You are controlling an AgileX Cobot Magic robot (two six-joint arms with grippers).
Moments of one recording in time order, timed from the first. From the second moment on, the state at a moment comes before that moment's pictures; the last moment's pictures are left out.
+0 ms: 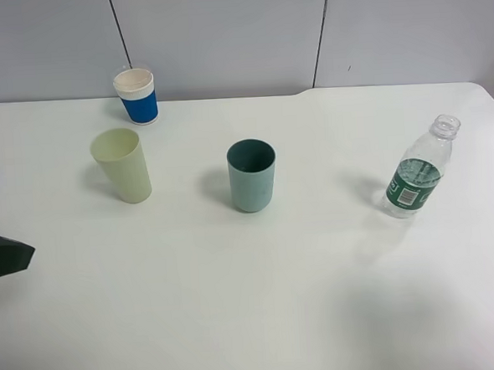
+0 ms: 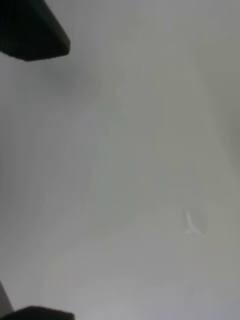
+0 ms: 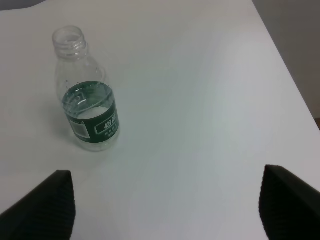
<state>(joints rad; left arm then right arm) -0.37 0.77 -0.56 -0.01 0.87 0.05 -0.03 0.00 -0.51 -0.09 1.07 0.04</state>
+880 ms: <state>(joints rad) -0.60 1.25 -0.50 -0.01 0.39 0.10 -0.03 0.00 -0.51 -0.09 1.07 0.04</state>
